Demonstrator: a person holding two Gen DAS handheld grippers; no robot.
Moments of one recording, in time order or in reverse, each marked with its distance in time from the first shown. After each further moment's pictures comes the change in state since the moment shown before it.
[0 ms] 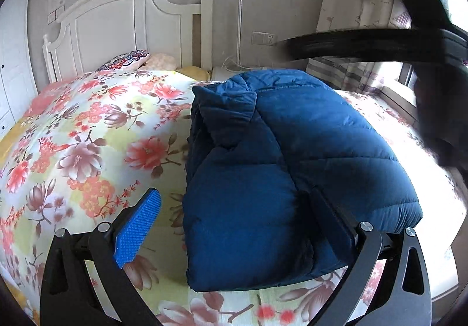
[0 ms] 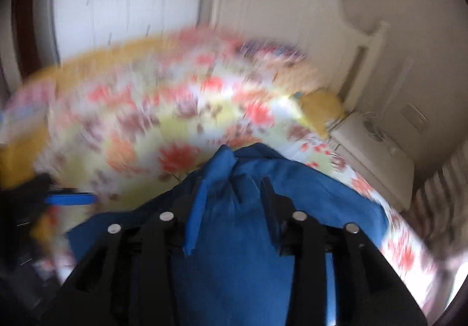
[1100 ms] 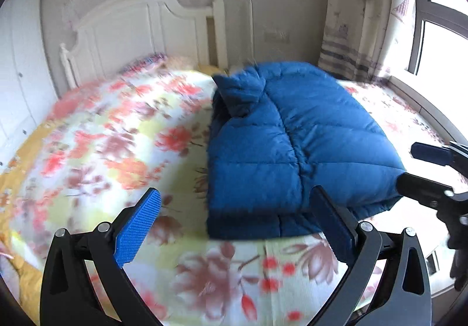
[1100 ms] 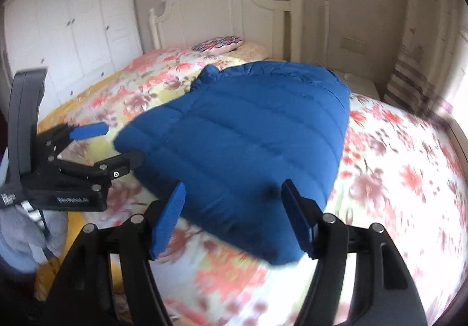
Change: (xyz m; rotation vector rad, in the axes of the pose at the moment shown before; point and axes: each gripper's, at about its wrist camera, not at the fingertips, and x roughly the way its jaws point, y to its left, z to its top) left arm -0.069 -0.015 -0.026 0.040 -0.017 0.139; right arm -0.101 0.067 -0.157 0.368 -0.039 -0.150
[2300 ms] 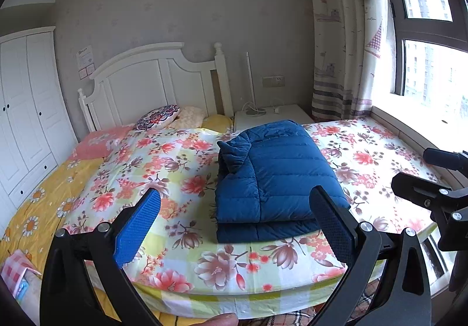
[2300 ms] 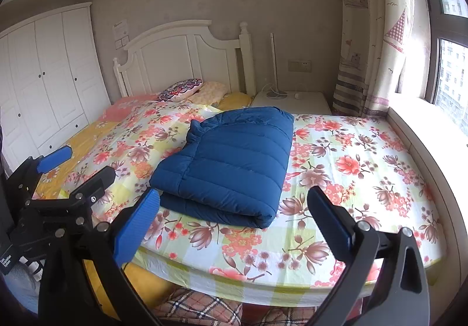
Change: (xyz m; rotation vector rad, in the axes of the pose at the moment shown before) left arm -0.149 -0.036 0.026 0.056 -0.178 0.047; right arm -0.155 0.037 0.006 0.172 -0.146 -0.168
